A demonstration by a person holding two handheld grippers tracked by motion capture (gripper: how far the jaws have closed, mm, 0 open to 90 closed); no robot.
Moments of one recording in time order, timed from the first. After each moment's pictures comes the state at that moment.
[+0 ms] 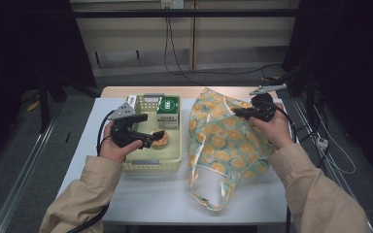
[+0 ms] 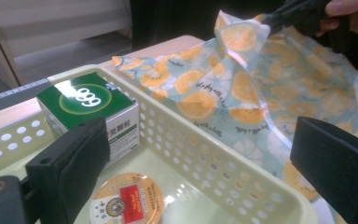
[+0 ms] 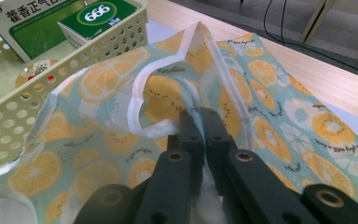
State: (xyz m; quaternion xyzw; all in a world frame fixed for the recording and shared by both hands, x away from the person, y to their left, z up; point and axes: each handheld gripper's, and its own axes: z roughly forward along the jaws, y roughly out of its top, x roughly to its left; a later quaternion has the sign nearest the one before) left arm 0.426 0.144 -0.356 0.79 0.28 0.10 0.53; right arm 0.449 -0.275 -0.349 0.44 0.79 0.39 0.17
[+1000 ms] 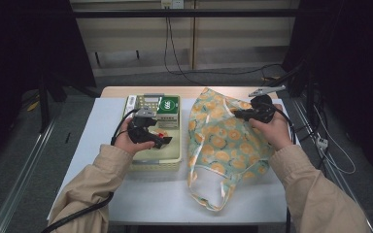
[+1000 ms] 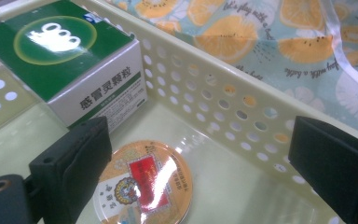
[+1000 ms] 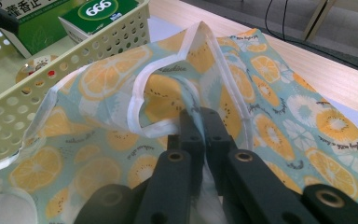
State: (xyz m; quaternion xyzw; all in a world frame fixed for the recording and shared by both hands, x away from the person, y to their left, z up) left arm 0.462 0.115 -0.396 0.87 0.26 0.09 0.42; right arm 0.447 -0.274 -0.351 0.44 0.79 0.39 0.17
